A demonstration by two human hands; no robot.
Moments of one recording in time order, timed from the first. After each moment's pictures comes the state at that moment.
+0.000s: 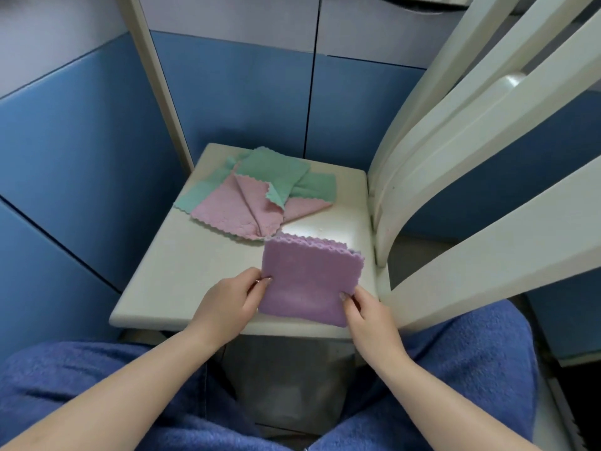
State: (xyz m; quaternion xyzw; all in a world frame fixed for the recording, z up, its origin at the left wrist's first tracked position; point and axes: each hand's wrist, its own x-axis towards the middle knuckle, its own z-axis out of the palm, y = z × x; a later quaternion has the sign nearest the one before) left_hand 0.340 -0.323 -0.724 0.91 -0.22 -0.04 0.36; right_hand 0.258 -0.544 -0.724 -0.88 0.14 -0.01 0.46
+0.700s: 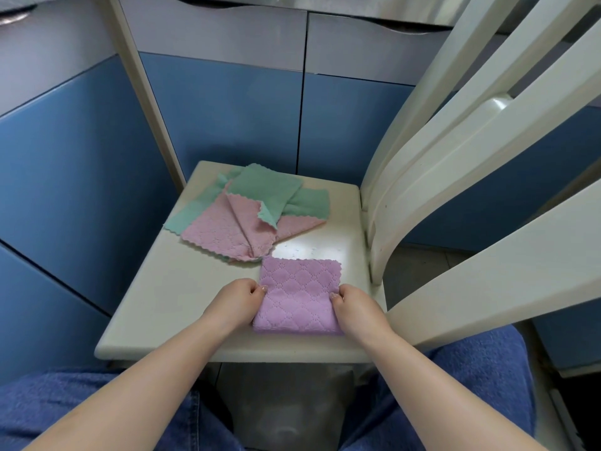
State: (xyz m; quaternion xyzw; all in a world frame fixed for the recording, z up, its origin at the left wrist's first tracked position) left_hand 0.387 -0.357 -0.719 0.94 -0.06 -0.20 0.28; right_hand 0.320 -0.554 -0.716 -0.93 0.20 0.13 0.29
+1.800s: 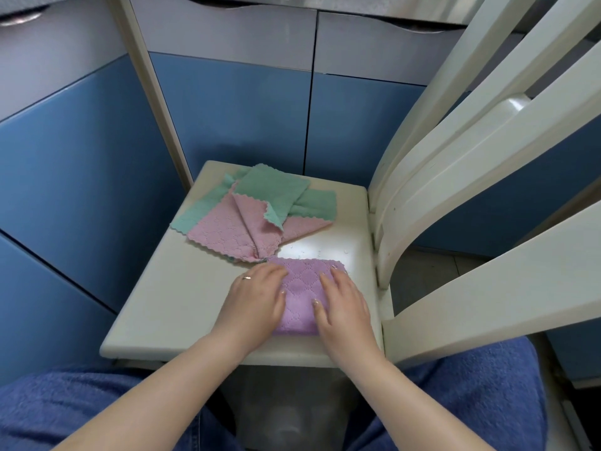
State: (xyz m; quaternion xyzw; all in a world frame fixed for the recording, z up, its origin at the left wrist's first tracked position) left_hand 0.370 -0.366 -0.723 0.93 -0.28 0.11 0.19; right_hand 0.305 -0.520 -0.708 -0.96 0.09 0.01 0.26
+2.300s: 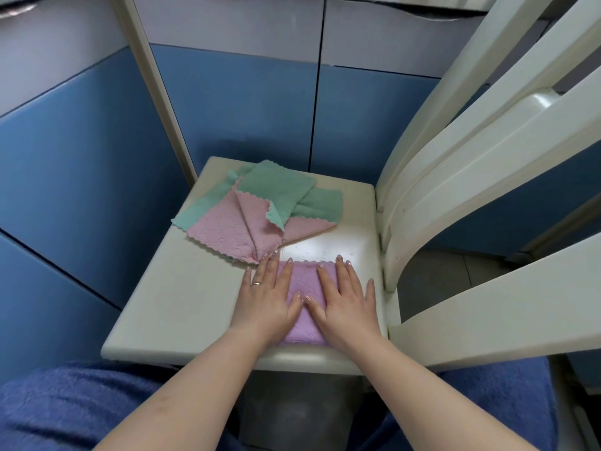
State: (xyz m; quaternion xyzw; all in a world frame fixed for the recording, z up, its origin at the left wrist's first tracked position) left_hand 0.383 -0.390 -0.749 0.98 -0.19 -0.10 0.03; right_hand 0.338 -0.536 -0.746 -0.99 0.07 0.09 0.13
